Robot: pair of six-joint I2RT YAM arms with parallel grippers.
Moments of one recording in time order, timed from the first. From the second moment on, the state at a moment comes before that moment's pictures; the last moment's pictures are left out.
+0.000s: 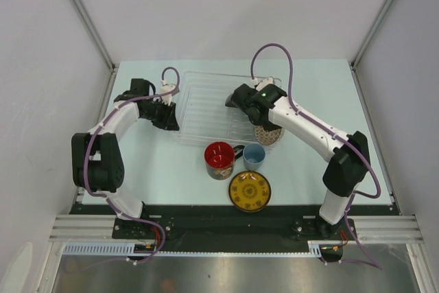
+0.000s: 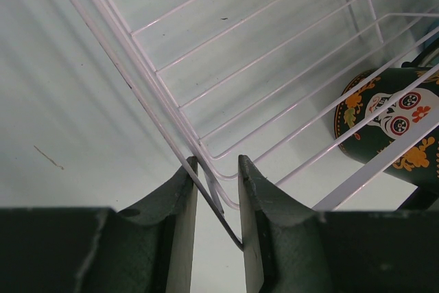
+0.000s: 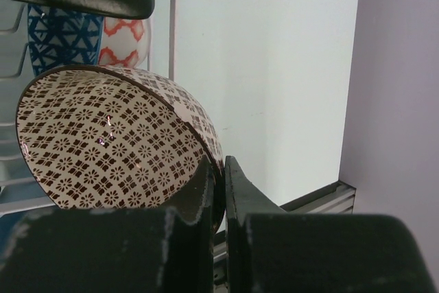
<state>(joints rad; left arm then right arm) -0.03 1.67 1.19 -0.65 0.61 0.37 0.76 1.76 1.69 -1.35 0.79 0.57</state>
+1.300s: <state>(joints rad) -0.05 1.67 1.20 -0.66 0.61 0.37 0.82 2.05 1.79 -1.32 1.11 0.38</state>
